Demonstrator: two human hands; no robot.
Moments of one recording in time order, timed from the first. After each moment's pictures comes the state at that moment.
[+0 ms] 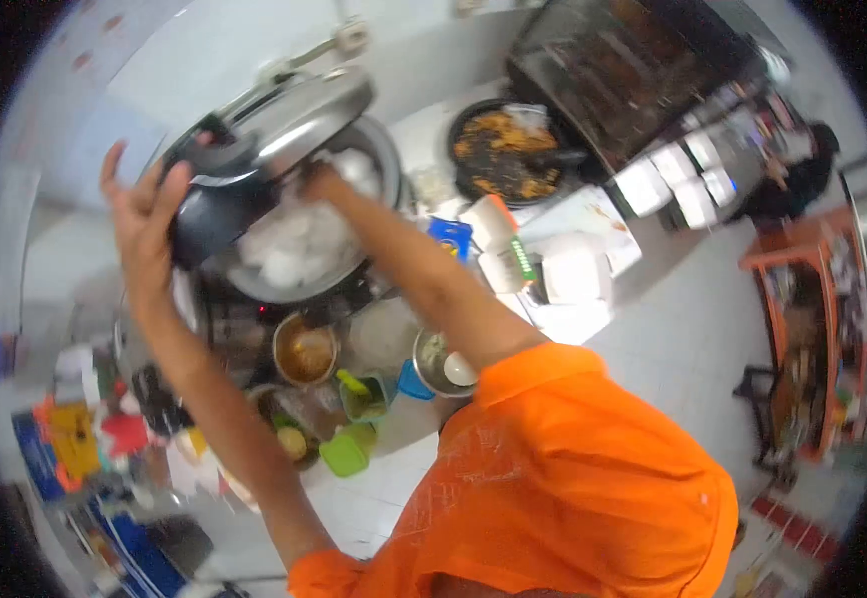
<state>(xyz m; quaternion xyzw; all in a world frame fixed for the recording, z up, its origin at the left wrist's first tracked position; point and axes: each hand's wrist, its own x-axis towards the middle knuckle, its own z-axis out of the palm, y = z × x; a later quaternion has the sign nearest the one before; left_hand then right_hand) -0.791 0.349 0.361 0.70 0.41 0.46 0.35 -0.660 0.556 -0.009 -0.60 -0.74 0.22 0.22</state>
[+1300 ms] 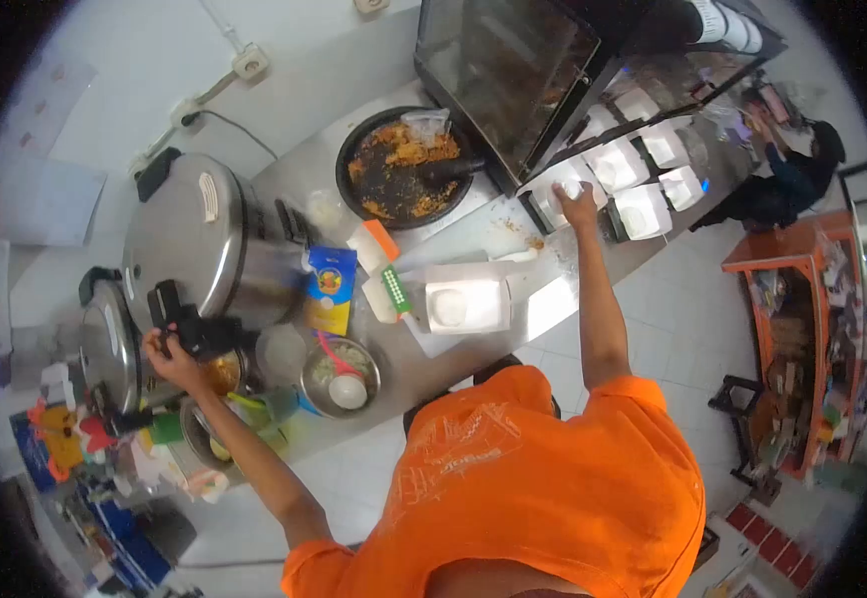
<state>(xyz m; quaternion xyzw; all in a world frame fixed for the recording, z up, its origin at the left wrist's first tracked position) -0.719 0.253 0.126 0.53 0.59 0.60 0.09 0.065 0.267 -0.055 -0.87 -0.34 0.13 0.32</state>
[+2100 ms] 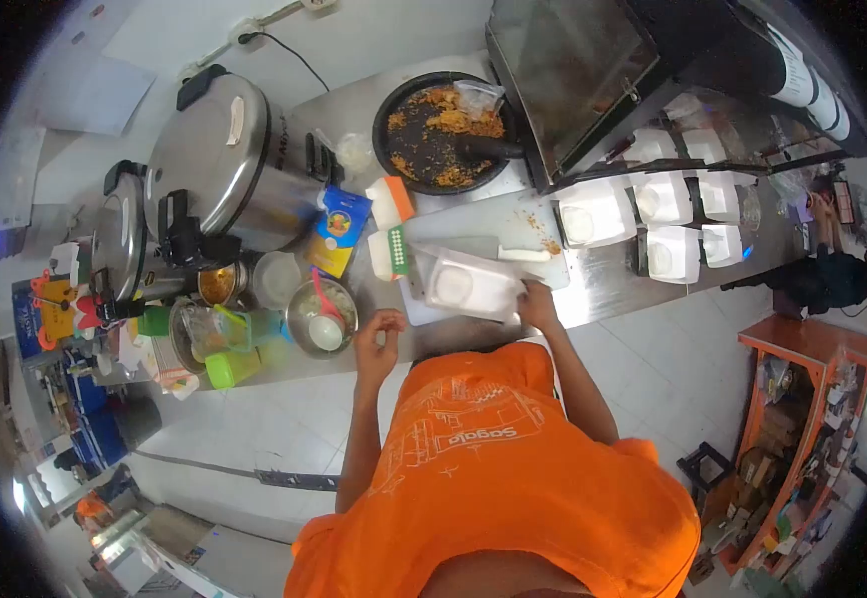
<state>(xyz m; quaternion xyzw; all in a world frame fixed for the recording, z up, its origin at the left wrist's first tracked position) -0.372 0.068 0.038 0.55 0.60 0.43 0.40 -0.034 0.122 -0.104 -0.67 -0.62 0.37 0.17</state>
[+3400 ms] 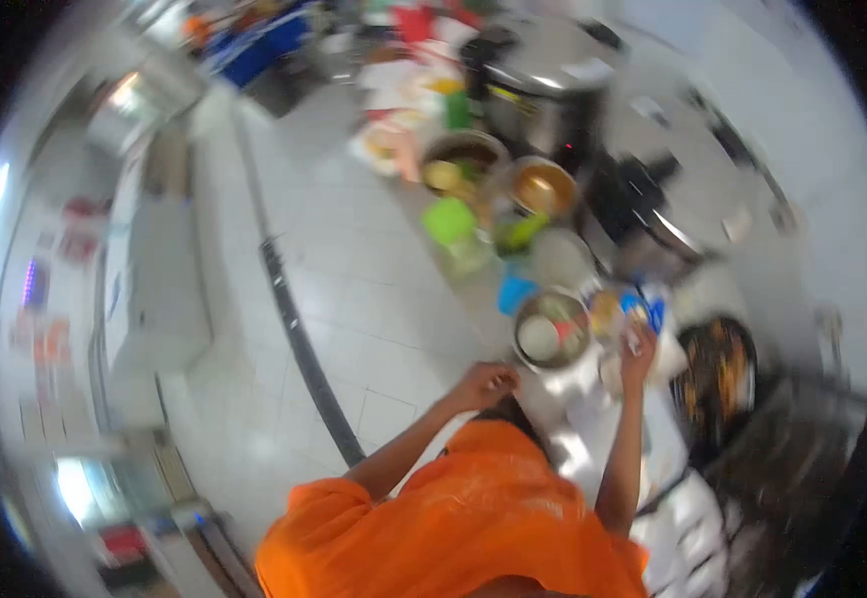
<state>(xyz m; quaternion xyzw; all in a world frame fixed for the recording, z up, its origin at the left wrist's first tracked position) -0.496 -0.090 0.025 0.35 0.69 0.53 0.35 -0.369 0.263 -0.062 -0.25 -0.87 0.28 0.31</state>
